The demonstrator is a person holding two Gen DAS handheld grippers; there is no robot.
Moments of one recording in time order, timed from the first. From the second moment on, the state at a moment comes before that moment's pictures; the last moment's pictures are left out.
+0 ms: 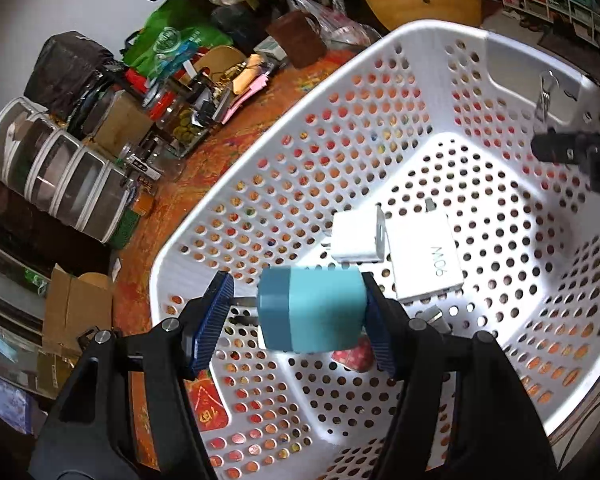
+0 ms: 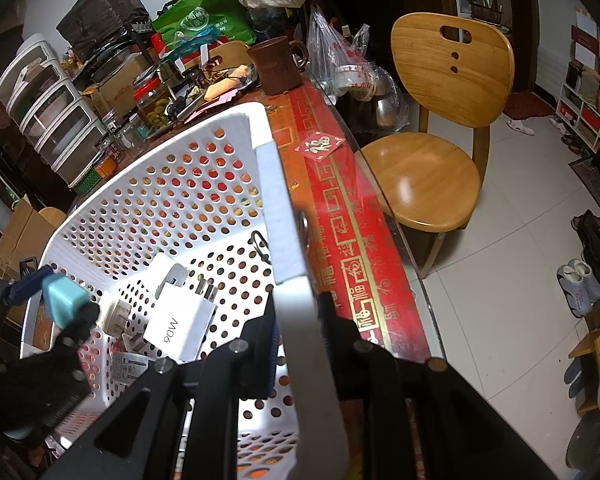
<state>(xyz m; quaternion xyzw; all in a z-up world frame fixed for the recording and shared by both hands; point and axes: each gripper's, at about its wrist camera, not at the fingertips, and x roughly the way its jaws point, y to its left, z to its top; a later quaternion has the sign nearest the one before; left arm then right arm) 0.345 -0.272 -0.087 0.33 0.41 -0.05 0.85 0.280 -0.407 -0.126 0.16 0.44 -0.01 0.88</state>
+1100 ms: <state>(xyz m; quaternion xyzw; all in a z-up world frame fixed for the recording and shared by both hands) 0.410 0.016 -0.162 0.02 0.43 -0.06 0.90 0.281 -0.407 -0.125 0.15 0.45 -0.01 0.88</state>
